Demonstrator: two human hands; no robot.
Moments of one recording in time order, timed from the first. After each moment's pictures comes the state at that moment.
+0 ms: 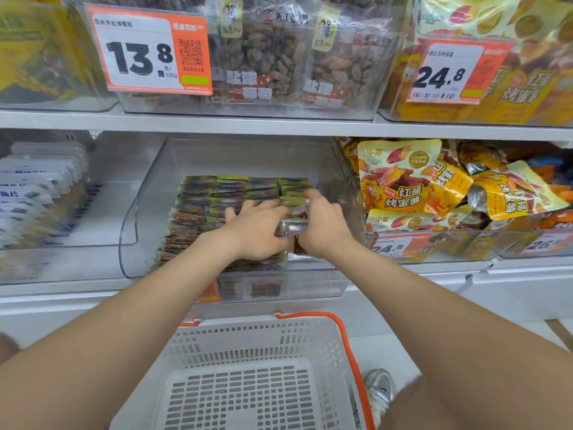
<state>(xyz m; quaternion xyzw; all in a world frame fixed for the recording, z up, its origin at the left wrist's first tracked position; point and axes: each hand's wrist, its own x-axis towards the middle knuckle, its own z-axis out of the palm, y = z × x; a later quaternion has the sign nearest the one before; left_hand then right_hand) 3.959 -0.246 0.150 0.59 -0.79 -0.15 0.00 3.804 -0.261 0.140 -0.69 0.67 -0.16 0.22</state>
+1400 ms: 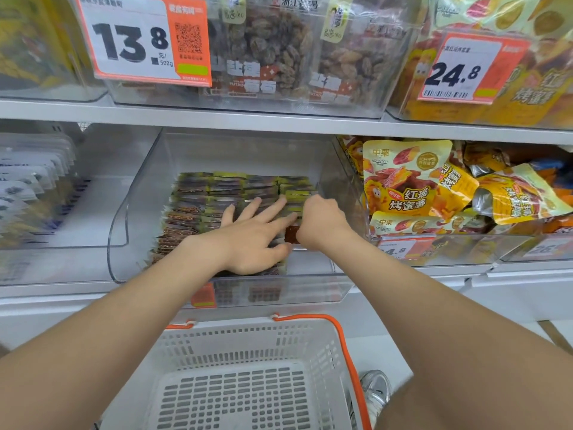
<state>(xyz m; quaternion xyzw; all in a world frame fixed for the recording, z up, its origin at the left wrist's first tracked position) 3.977 -0.247 0.131 0.54 -0.83 -0.16 -0.03 3.817 -0.264 0.161 -0.68 0.71 -0.03 0.18</state>
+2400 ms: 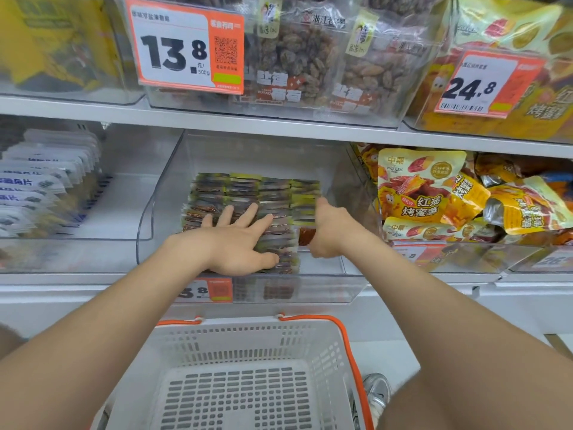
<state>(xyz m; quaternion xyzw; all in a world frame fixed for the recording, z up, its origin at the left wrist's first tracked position) 4.015 -0.224 0.155 0.61 -0.75 -0.22 -0.13 3.820 -0.261 0.166 -0.69 0.69 0.03 0.22</state>
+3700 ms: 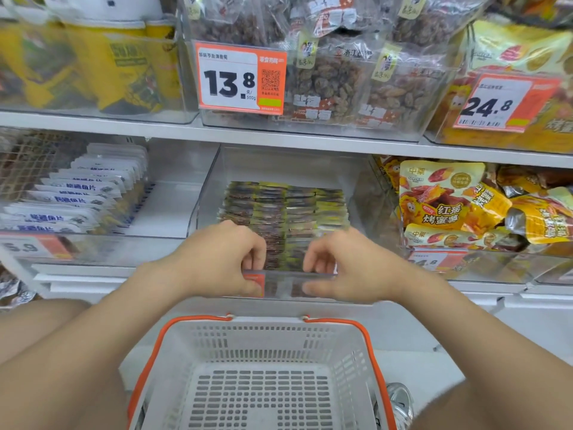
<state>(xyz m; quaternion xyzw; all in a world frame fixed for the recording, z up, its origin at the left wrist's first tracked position) 4.061 -0.148 0.192 0.59 -0.80 -0.11 0.03 3.813 -0.183 0.195 -0.88 0.43 -0.03 0.18</state>
